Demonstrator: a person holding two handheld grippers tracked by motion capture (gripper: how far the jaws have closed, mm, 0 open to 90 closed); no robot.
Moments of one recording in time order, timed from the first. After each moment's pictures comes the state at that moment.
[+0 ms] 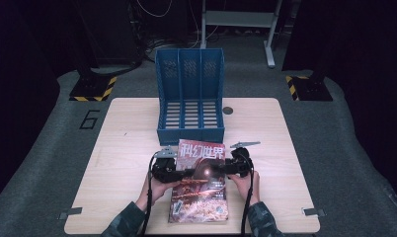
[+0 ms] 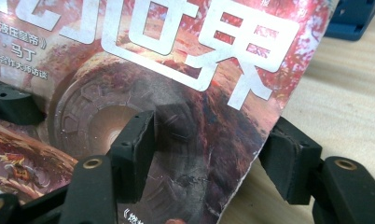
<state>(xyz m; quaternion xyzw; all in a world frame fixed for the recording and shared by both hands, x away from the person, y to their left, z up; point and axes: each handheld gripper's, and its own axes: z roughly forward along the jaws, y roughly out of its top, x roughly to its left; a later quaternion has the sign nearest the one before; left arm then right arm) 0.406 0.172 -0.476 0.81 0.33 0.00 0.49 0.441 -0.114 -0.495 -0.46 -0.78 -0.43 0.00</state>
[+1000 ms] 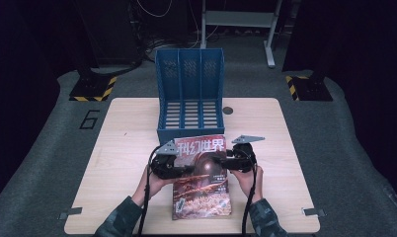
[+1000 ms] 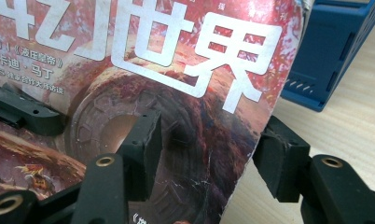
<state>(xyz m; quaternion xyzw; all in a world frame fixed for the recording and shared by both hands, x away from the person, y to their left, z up) 0.405 0.169 -0.445 0.84 0.27 0.03 0.47 0.428 -0.112 -0.449 -0.41 -0.78 -0.46 -0.07</state>
